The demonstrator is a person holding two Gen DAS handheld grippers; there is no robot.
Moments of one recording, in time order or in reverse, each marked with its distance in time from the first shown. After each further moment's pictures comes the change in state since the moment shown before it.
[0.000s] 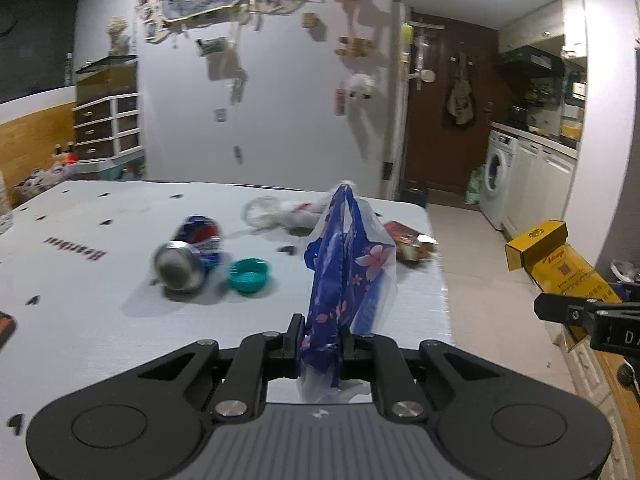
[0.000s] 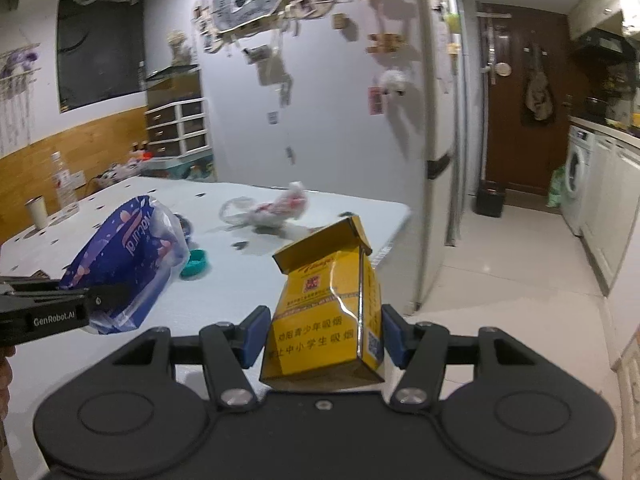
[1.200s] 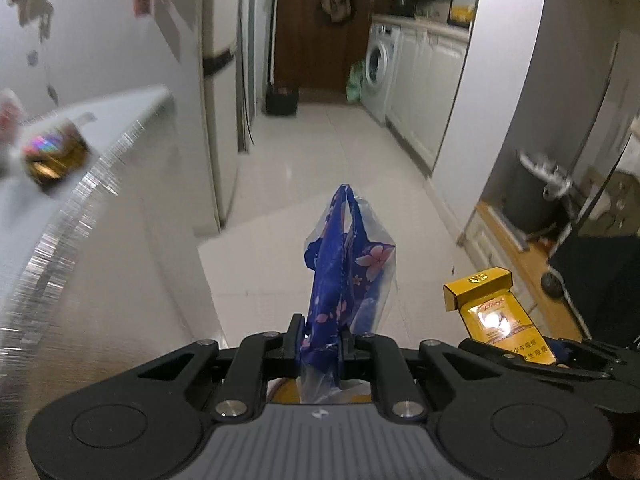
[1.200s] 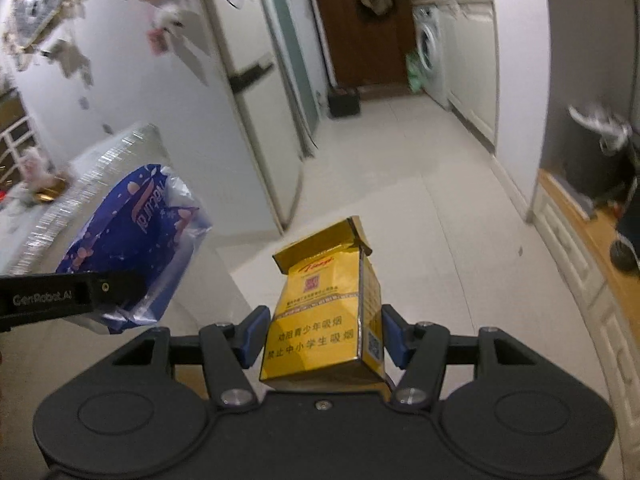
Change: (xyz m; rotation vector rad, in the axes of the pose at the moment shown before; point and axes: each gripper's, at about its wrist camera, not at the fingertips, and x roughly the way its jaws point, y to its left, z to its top) left arm 0.189 -0.245 -0.044 0.165 0.305 -0.308; right arm 0.059 -0.218 -0.125 0.383 0.201 -0.308
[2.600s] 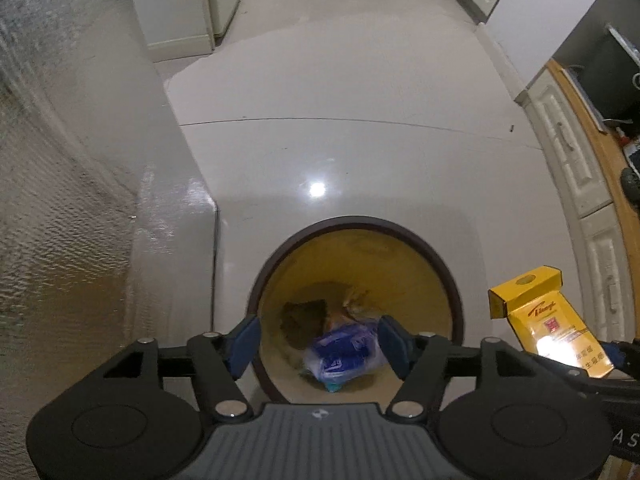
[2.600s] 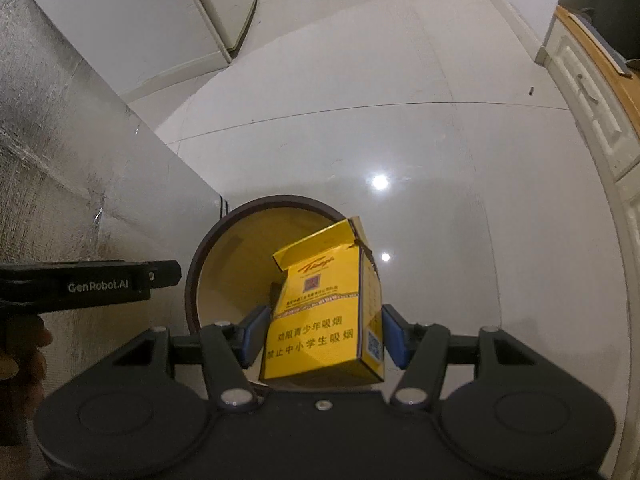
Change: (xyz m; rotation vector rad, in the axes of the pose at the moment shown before) left arm 0.261 0.046 -0.095 -0.065 0.475 0.032; right arm 0.209 -0.055 -0.084 0.030 0.495 -0.061
